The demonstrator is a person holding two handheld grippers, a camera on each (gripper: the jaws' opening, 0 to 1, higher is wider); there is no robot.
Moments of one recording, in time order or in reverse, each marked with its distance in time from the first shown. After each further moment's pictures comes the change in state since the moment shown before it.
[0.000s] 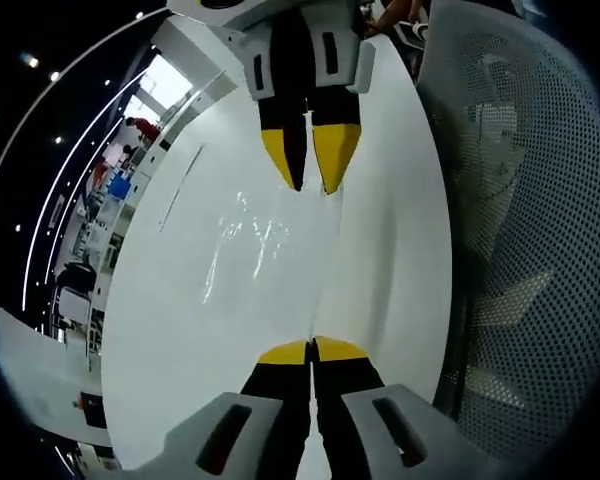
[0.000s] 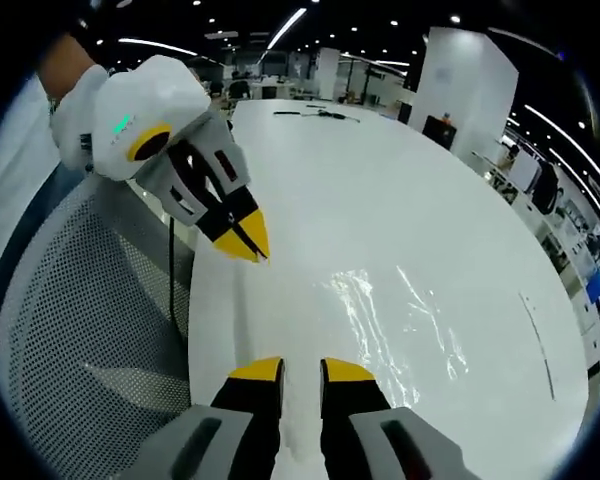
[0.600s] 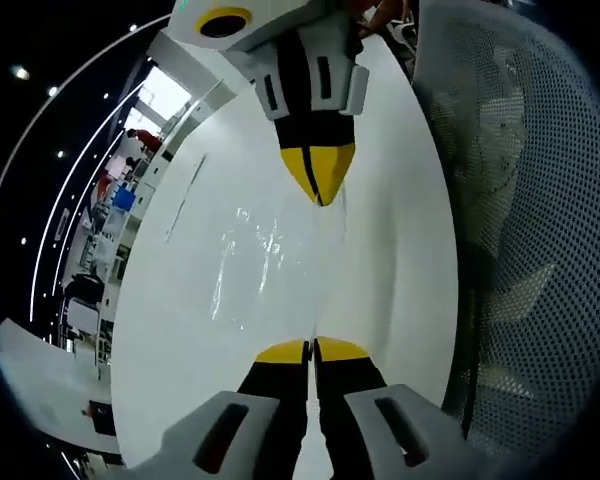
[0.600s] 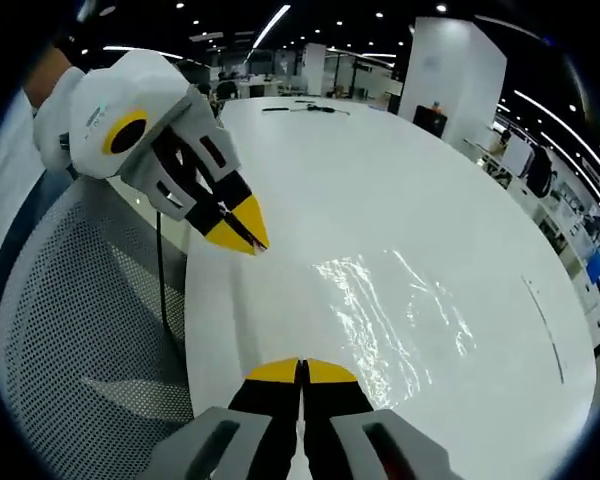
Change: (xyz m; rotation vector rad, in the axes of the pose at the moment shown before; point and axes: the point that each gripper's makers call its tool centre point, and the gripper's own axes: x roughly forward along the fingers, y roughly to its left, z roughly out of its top) left arm -0.005 0.010 0.002 -0.027 -0.058 0.044; right arm 0.007 0.000 -0.001 0.076 -0.002 -0.013
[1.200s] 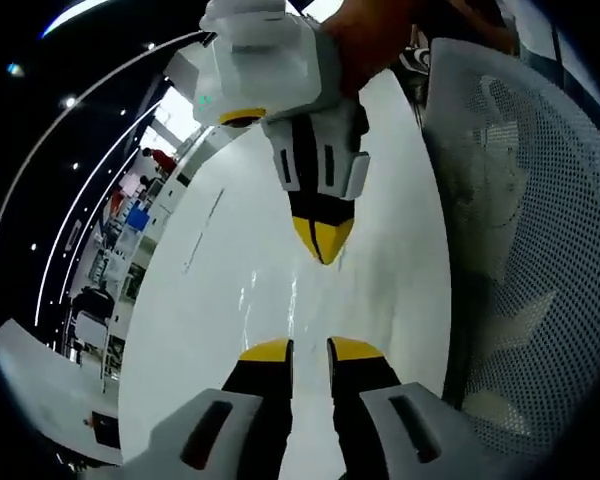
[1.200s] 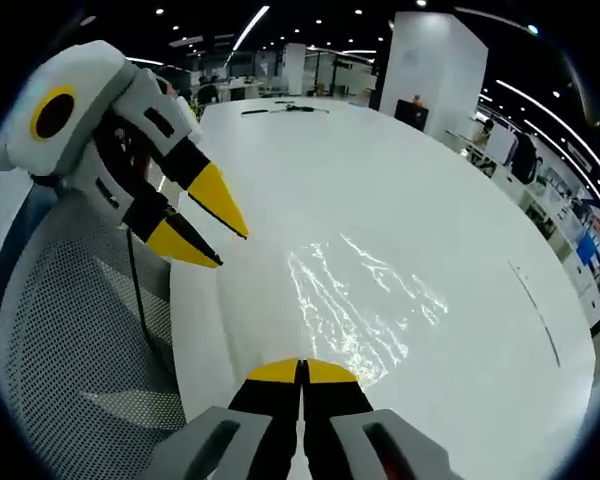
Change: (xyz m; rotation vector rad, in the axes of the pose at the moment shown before) left arm -0.019 0.003 0.048 0.079 -0.100 0.038; right arm -0.002 -0.017 -0.001 0.069 0.000 -0.055
